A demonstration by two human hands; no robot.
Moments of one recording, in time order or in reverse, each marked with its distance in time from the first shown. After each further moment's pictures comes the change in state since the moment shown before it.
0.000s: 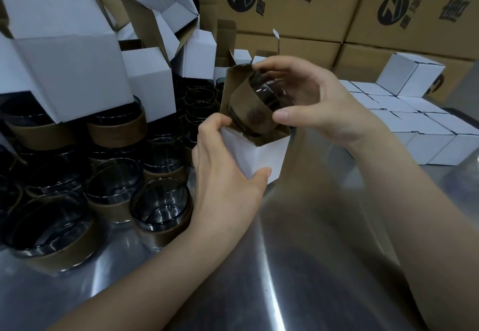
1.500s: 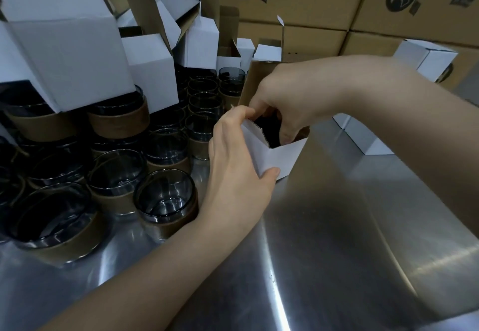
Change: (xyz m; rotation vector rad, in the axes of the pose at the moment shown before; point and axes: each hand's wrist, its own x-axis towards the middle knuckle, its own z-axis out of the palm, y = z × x) left_hand -0.001 -0.004 0.001 0.029 -0.149 0.061; right_hand 0.043 -0.051 0.030 -1.347 -0.685 0.324
